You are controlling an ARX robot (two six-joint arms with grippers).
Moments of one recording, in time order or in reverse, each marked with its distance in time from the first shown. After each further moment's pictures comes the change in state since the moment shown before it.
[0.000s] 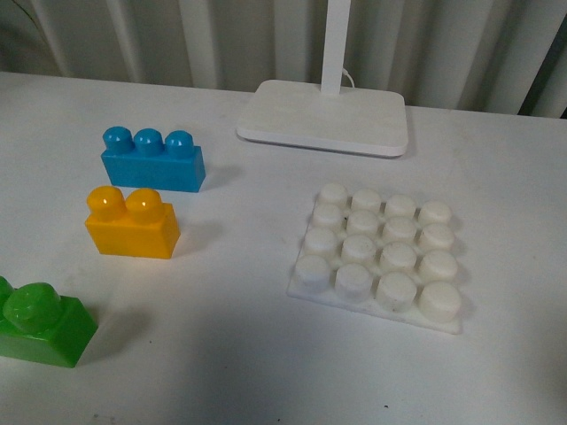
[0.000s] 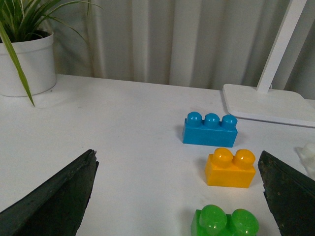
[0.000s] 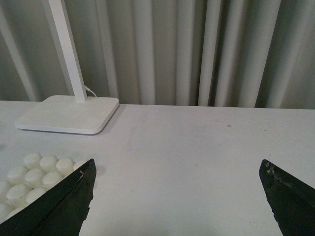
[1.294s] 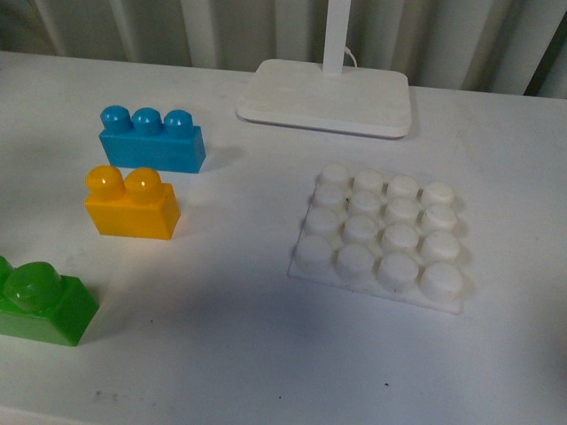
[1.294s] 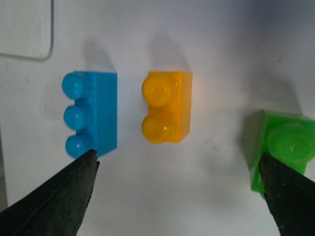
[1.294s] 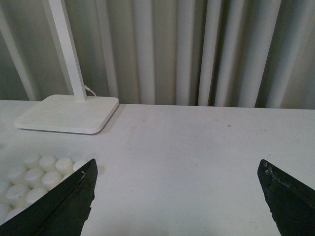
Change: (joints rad) left arm -0.113 1.472 1.046 -0.639 0.317 1.559; right arm 0.000 0.000 0.000 0.000 0.000 0.000
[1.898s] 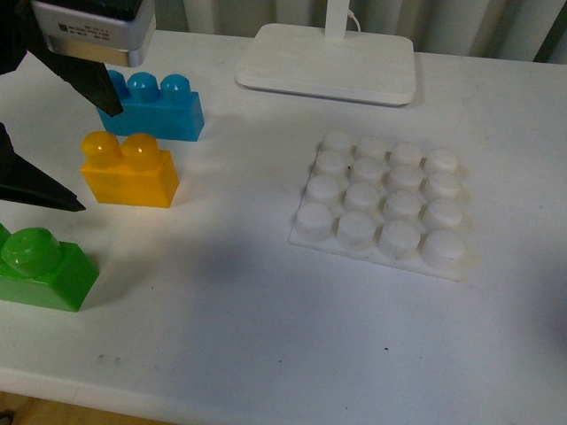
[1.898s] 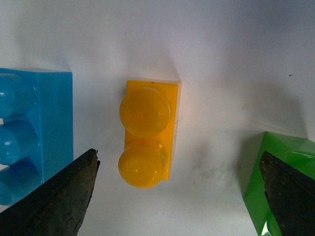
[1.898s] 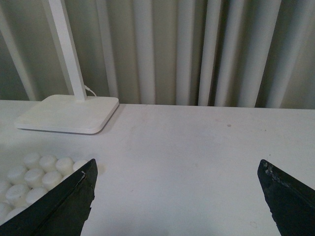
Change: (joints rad) left arm -0.045 0.263 0.183 -0.121 -0.056 -0.122; right arm 0.000 0.000 0.000 0.000 0.000 0.000
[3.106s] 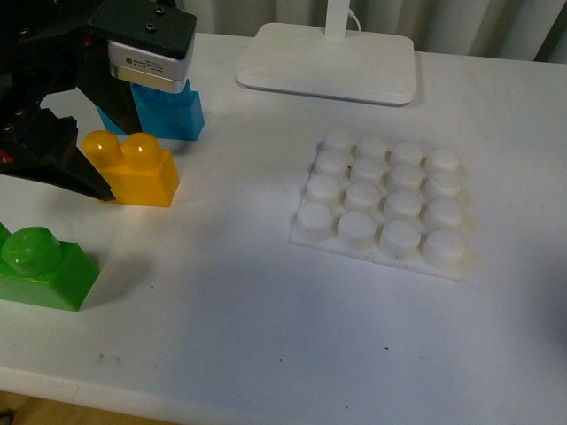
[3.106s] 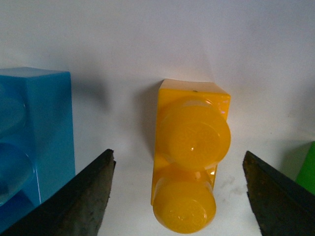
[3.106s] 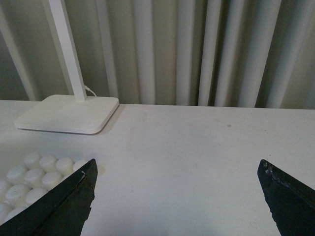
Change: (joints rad) left arm -0.025 0.185 0.169 -0.071 -0.061 -0.011; right arm 0.000 0.000 0.000 0.000 0.000 0.000
